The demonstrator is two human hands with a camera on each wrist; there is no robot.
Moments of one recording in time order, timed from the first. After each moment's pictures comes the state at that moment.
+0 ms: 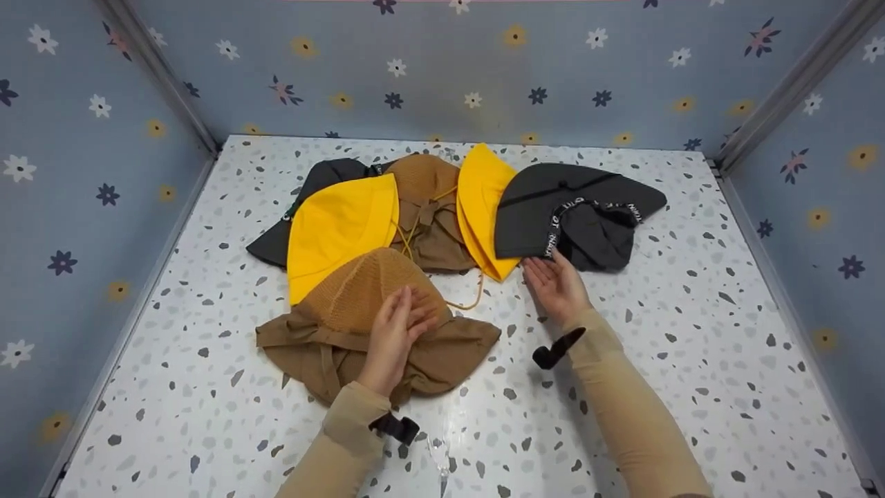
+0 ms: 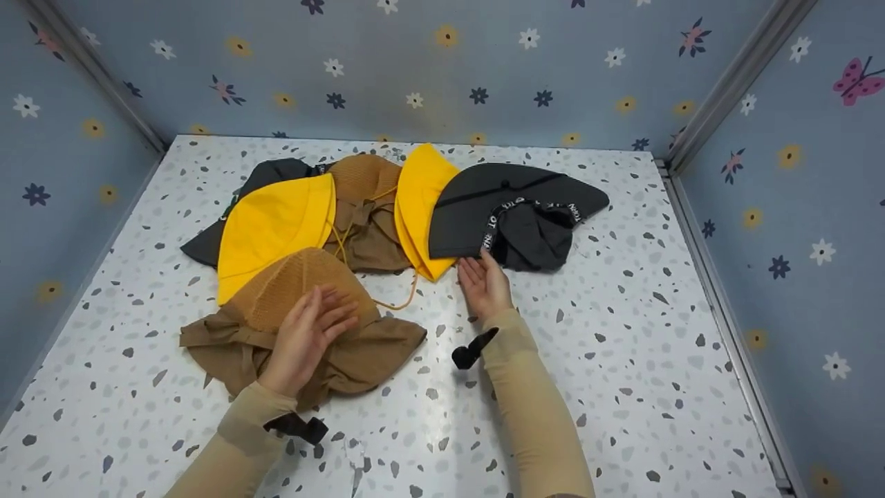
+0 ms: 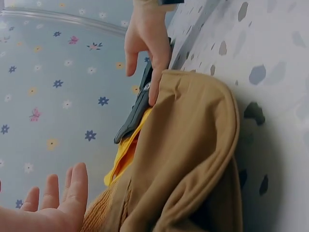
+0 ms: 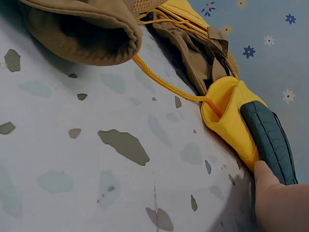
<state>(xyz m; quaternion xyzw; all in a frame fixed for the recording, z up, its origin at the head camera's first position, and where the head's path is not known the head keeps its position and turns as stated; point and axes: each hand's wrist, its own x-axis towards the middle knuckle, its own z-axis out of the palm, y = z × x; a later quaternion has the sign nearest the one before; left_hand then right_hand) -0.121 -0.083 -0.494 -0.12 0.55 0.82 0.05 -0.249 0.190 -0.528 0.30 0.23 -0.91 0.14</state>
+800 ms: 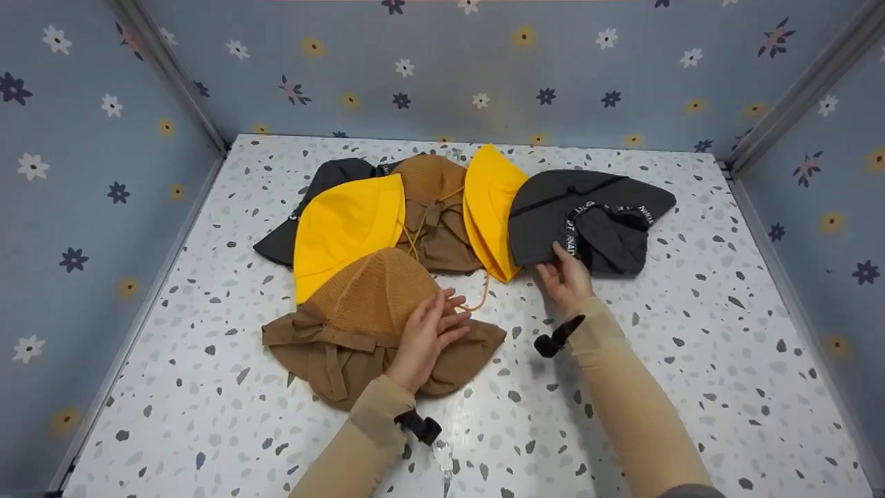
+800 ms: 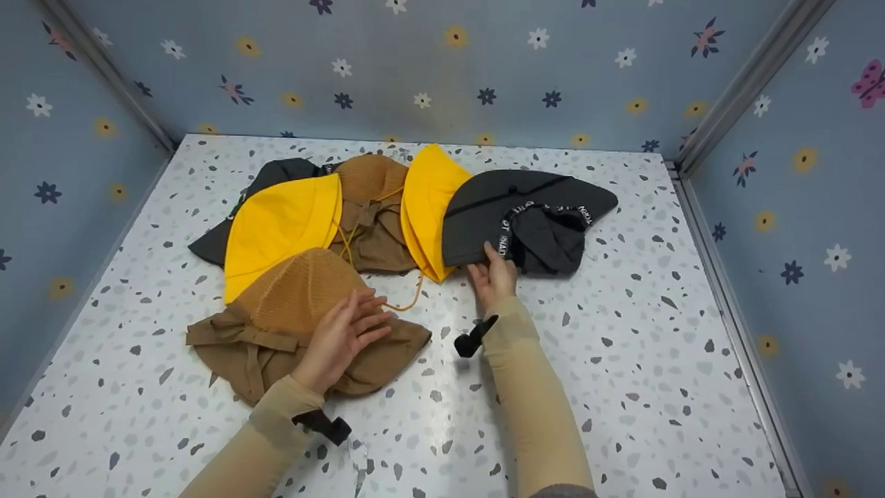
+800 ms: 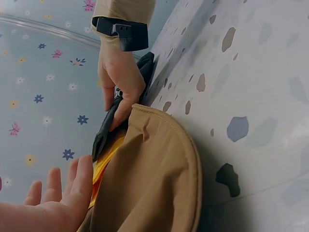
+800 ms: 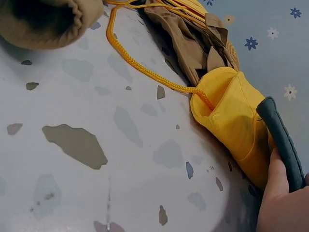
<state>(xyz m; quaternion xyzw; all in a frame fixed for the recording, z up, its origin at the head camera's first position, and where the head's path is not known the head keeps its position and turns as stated) -0.129 -0.056 -0.507 -0.10 0.53 0.84 0.12 -0.271 0.189 -0.521 0.36 0.20 -0.91 0.10</state>
